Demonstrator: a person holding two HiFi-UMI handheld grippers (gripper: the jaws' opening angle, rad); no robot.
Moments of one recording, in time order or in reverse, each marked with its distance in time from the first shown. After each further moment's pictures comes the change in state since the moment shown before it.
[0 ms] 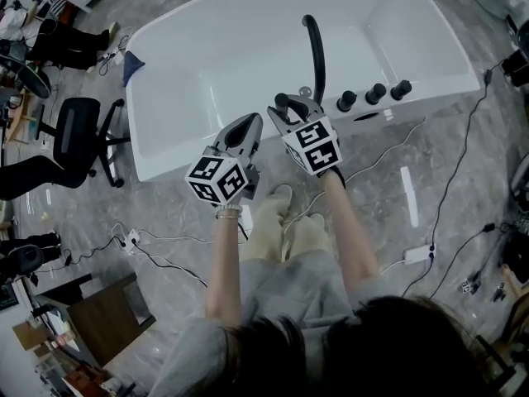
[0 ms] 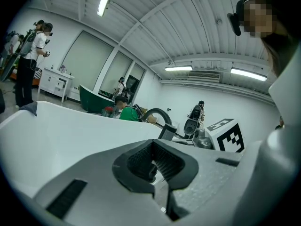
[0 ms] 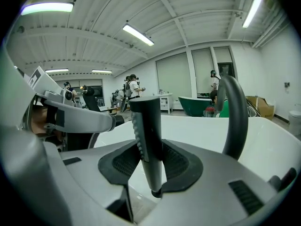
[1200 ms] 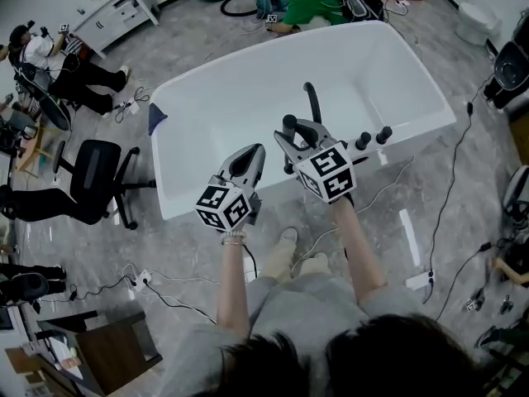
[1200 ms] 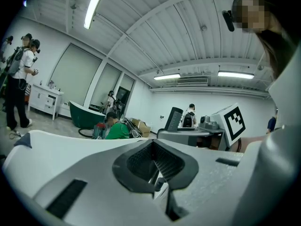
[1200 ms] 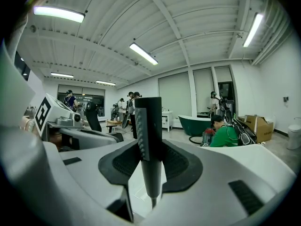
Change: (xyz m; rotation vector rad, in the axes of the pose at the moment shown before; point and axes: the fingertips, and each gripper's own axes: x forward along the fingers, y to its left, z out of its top) left arm -0.050 -0.047 0.129 0.121 -0.096 -0.076; right arm -0.087 0.025 0.173 -0.062 -0.188 -0.021
